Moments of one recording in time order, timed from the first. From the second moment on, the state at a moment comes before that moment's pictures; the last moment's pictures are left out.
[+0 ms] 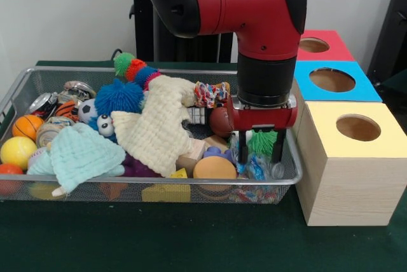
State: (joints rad) arm -0.34 -0.47 0.37 1.46 -0.62 0.52 2.02
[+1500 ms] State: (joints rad) arm -0.22 -0.47 0.21 1.47 -0.56 0.39 2.02
